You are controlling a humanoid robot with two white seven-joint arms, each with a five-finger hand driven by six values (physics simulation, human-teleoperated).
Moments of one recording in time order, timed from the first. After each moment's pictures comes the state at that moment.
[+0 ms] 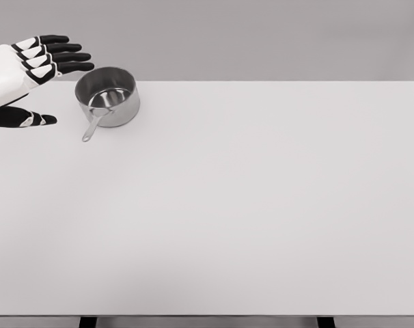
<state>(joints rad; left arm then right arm) -0.71 1.29 -0.79 -1.77 -0.20 -0.61 0.18 0.00 0.00 -0.21 0.02 -0.19 -0.07 -0.12</state>
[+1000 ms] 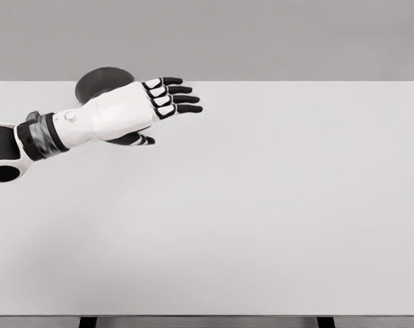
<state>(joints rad) -0.72 0.78 -0.79 -1.60 -0.50 -0.61 0.01 0.00 0.00 -0.21 0.02 -0.19 -0.07 -0.12</state>
